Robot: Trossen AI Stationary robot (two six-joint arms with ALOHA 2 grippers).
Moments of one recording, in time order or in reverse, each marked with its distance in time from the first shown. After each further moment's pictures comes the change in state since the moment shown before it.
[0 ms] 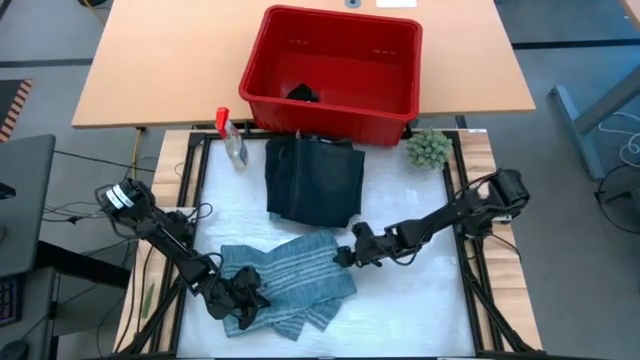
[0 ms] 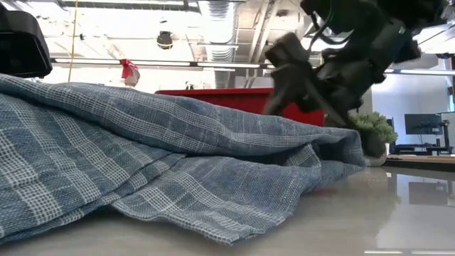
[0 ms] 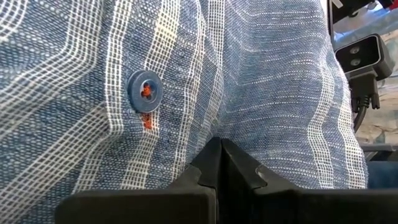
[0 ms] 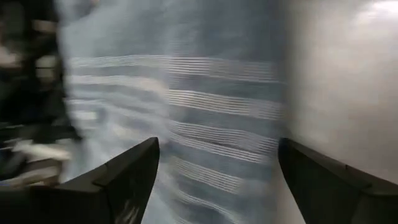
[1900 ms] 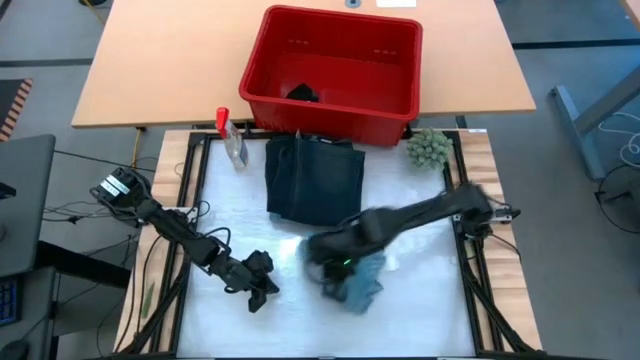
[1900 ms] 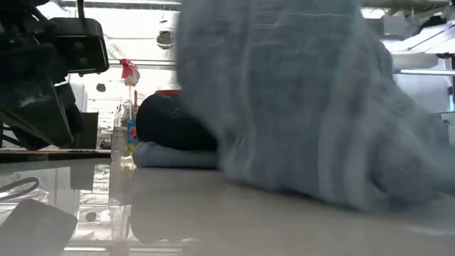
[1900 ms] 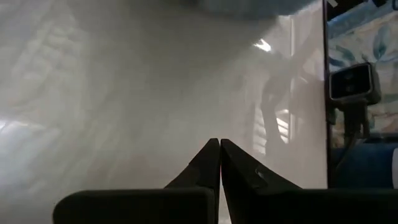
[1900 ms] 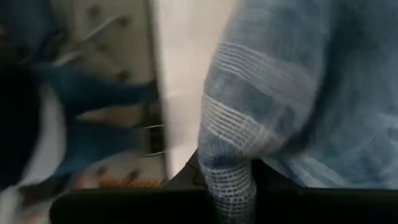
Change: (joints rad) left arm 0.246 -0.118 -0.001 -0.047 0.236 0.204; right arm 0.001 0.293 1.208 -1.222 -0.438 -0.962
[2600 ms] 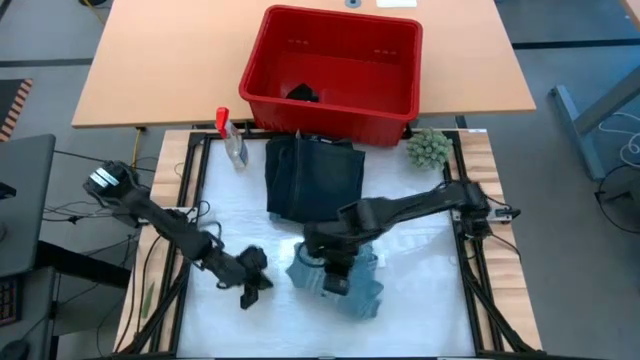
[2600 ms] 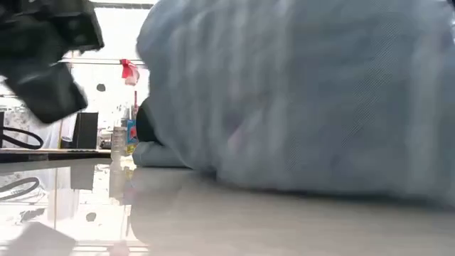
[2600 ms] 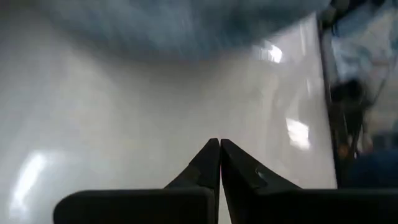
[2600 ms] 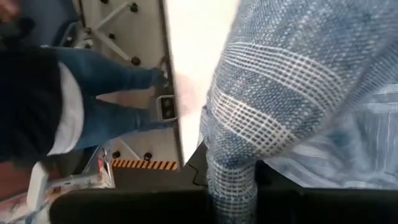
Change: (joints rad) left arm 0.025 -0.208 0.001 -0.206 -0.047 0.147; right arm -0.059 -0.074 0.000 -0.120 -0.116 -0.029
